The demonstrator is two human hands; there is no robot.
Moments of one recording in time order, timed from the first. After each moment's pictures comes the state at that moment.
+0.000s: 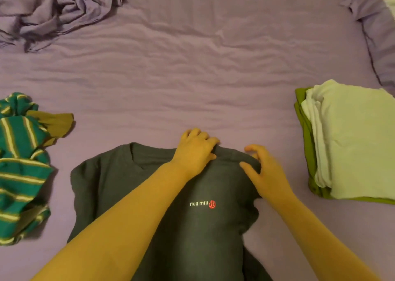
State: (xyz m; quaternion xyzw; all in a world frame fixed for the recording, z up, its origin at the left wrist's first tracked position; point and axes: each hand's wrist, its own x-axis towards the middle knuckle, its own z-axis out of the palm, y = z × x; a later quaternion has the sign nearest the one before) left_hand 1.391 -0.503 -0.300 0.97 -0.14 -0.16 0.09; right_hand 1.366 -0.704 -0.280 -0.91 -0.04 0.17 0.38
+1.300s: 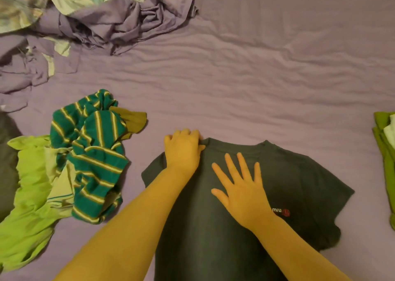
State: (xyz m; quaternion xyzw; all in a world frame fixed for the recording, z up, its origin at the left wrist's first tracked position) left_hand 1.354 -0.353 -0.286 0.98 0.16 -0.11 0.08; right_hand 1.327 -0.533 -0.308 -0.93 -0.31 0.19 -0.01
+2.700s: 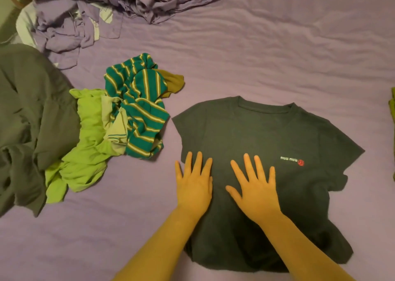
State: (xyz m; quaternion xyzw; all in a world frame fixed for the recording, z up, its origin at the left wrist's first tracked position) left_hand 1.133 -0.377 -0.306 0.99 0.15 -0.05 0.01; right_hand 1.198 -0.535 -0.306 -0.94 -0.27 0.19 -0.03
